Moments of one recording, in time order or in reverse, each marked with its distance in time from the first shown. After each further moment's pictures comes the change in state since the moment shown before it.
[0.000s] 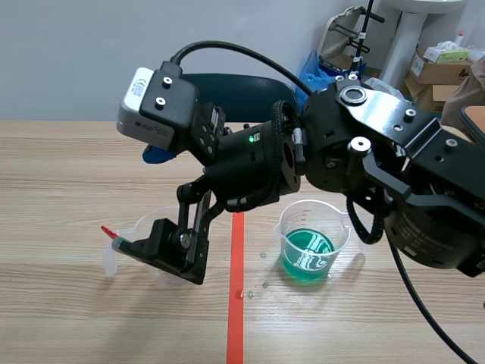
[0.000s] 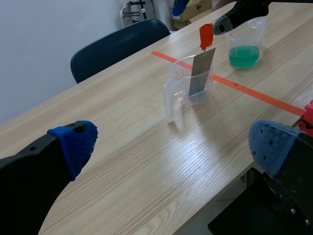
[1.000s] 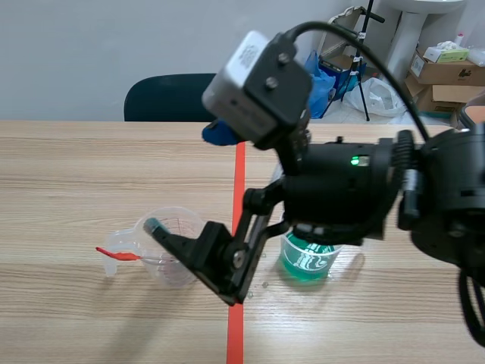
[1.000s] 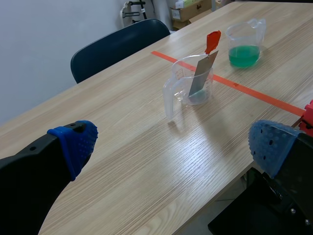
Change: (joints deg) left arm 0.0 0.0 0.0 0.0 0.0 0.0 0.0; right arm -25.3 9.0 17.7 21.6 -2.8 -9.6 7.0
